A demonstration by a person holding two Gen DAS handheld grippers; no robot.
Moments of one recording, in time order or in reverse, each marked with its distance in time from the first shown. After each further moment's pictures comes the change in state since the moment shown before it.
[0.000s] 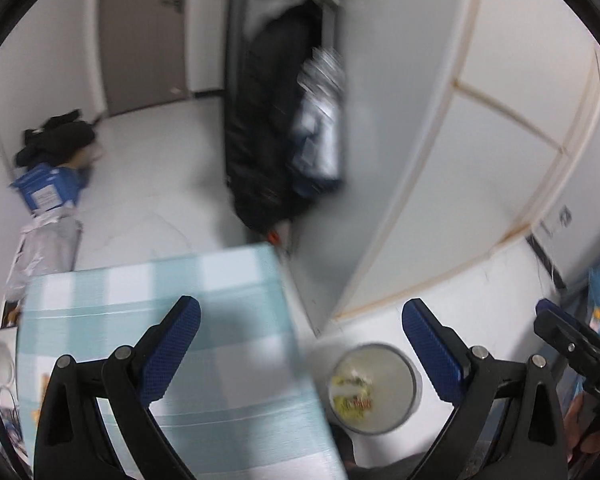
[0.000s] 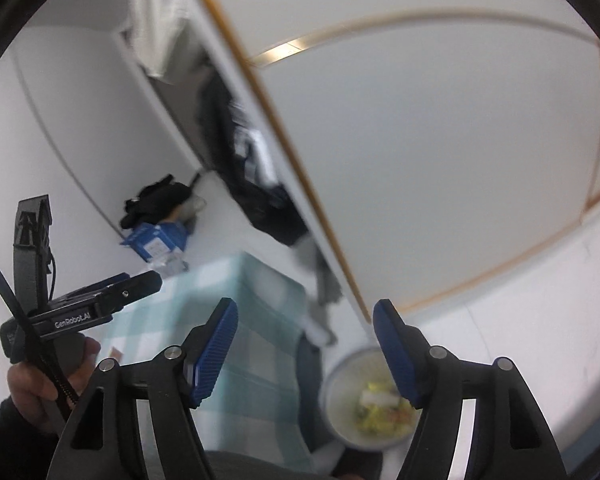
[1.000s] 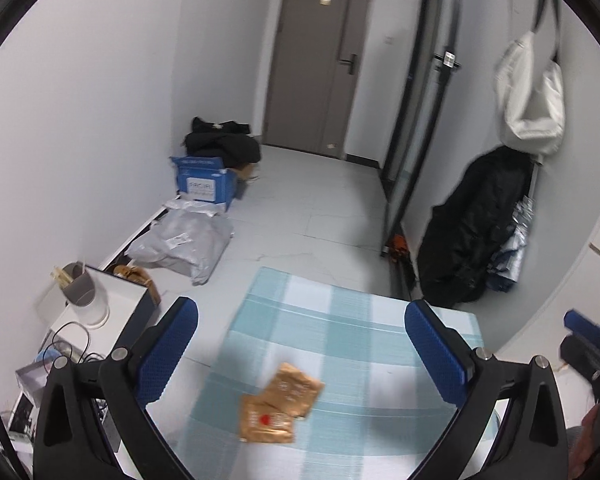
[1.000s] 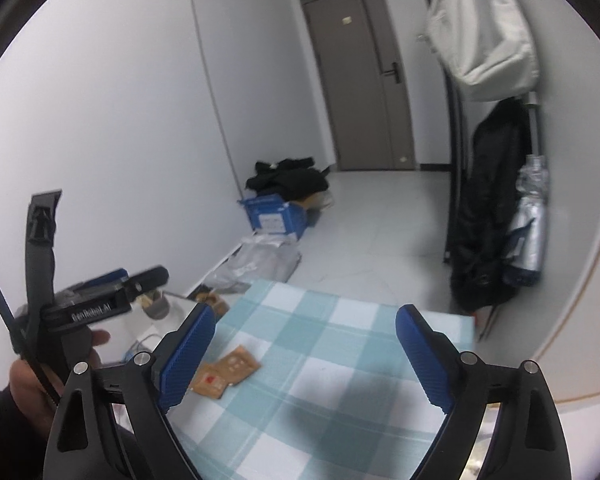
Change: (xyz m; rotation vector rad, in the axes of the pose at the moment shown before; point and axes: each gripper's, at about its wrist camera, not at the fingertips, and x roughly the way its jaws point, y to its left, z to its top) left arm -0.122 0.200 -0.055 -0.340 -0.263 0.351; right arm 0.048 0.290 -0.028 -0.450 -0.024 0.295
